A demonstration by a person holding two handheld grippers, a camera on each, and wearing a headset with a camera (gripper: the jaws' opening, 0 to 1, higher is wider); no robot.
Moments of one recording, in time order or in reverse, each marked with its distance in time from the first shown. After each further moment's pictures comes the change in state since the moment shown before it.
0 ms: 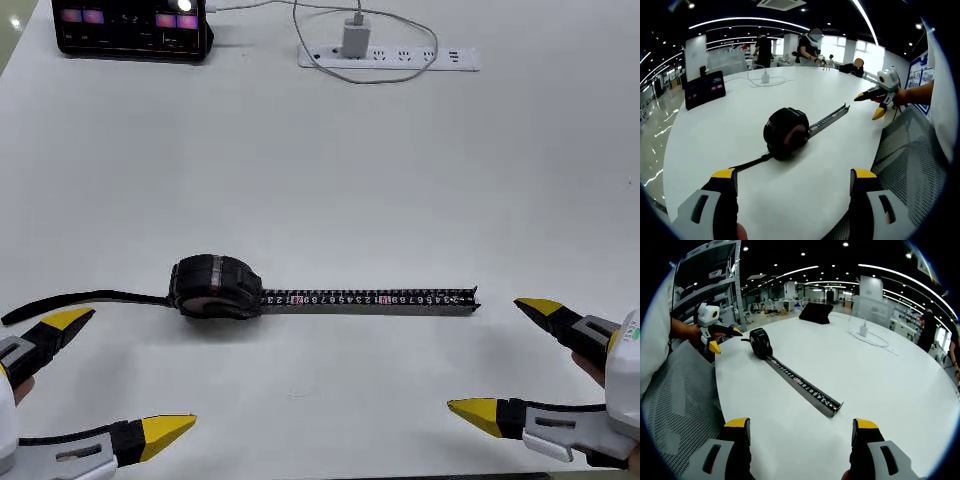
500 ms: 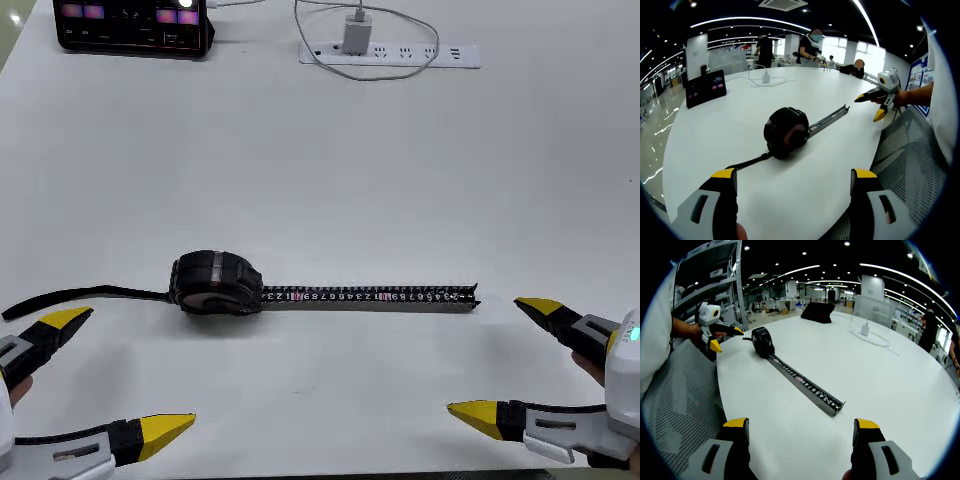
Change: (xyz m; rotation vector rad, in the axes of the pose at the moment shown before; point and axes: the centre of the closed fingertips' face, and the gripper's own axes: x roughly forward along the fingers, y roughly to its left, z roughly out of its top) left arm -0.003 -0.001 -0.001 -0.011 -0.002 -0.001; right arm -0.001 0.004 -0.001 -0.004 0.008 0.012
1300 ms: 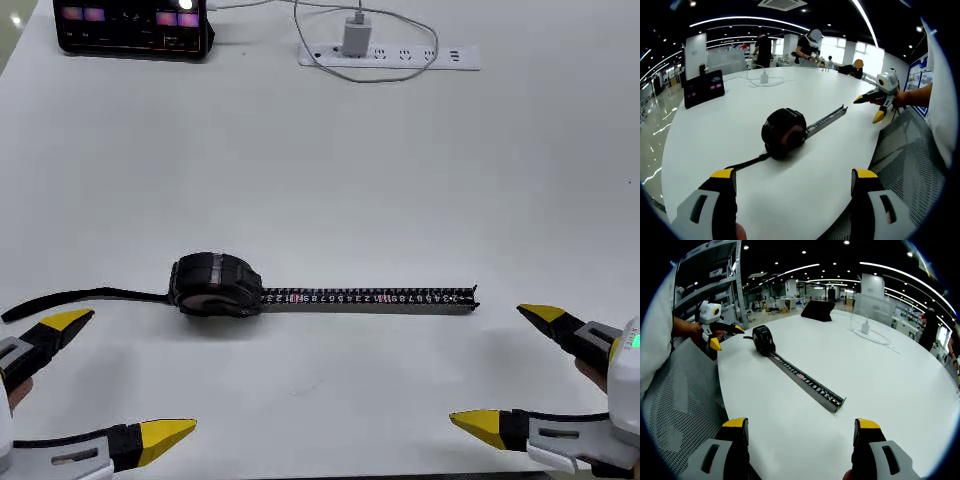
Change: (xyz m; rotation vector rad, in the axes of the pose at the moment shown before) left arm 0.001 -0.004 0.003 0.000 0.003 -0.017; right arm -0.003 0.002 -0.005 0.006 0.012 0.005
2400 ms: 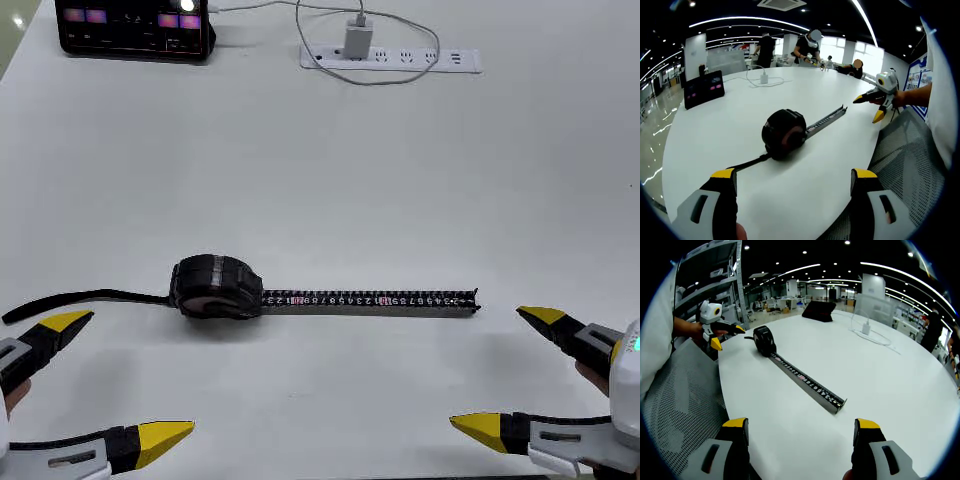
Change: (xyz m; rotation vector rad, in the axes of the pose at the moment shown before) left arm -0.002 0.001 0.001 0.004 -0.001 -0.003; right arm 0.000 0.001 0.004 -0.004 -0.001 0.008
